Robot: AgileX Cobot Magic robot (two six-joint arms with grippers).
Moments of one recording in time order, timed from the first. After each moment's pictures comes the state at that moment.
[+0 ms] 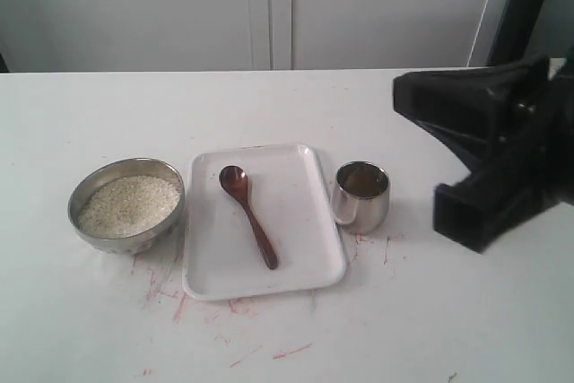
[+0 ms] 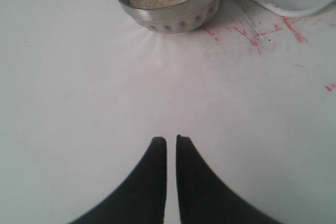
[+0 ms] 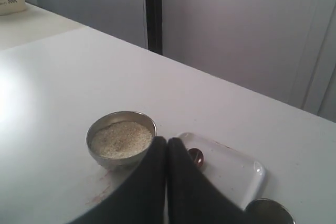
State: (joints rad) left arm -0.12 0.00 -0.02 0.00 0.39 0.24; right arm 0.63 0.73 -0.63 -0.11 0.16 0.15
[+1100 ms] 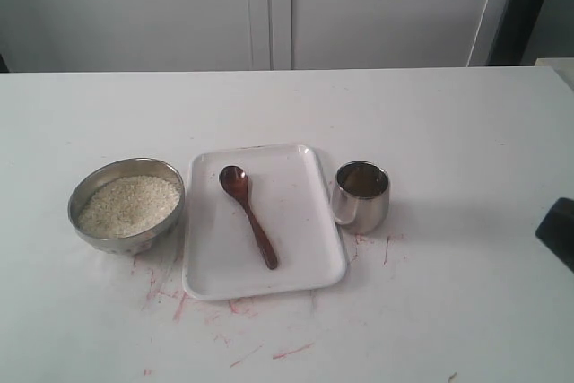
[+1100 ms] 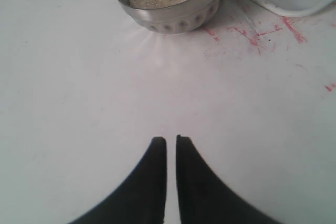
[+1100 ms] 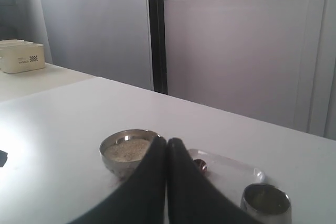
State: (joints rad) left arm -0.12 0.00 -0.02 0.00 0.39 0.24; right arm 0.63 0.17 -0.25 -0.08 0.11 0.15
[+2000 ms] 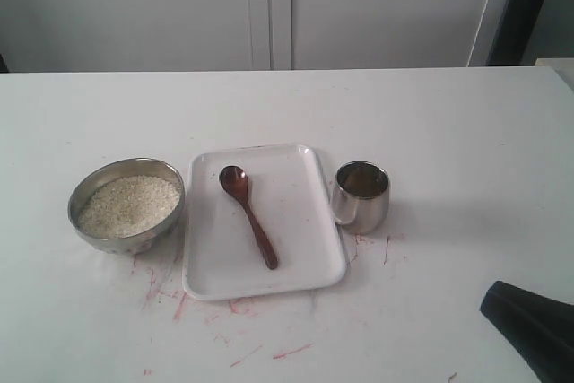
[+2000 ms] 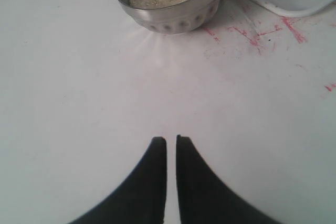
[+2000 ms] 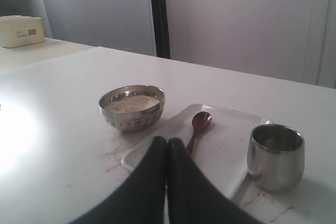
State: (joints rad) left arm -0.12 0.00 -0.02 0.00 0.39 0.24; right arm 0.63 0.16 -0.01 -0.05 -0.05 0.16
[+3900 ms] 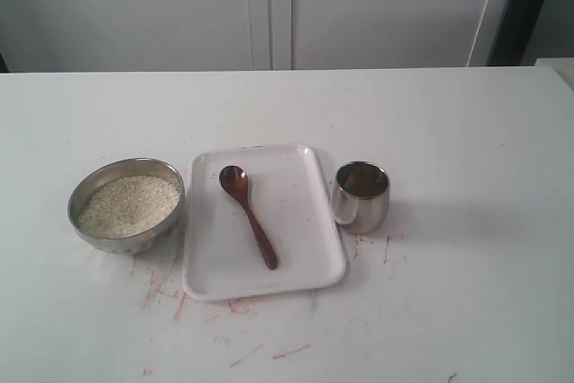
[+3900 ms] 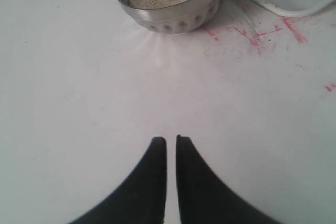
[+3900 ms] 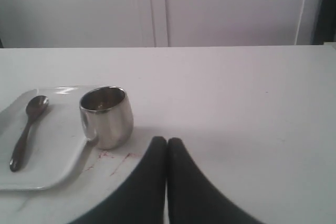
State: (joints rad) left arm -0.12 0.00 -0.02 0.00 0.39 0.24; right arm 0.08 0.01 -0.01 -0.04 0.24 0.16
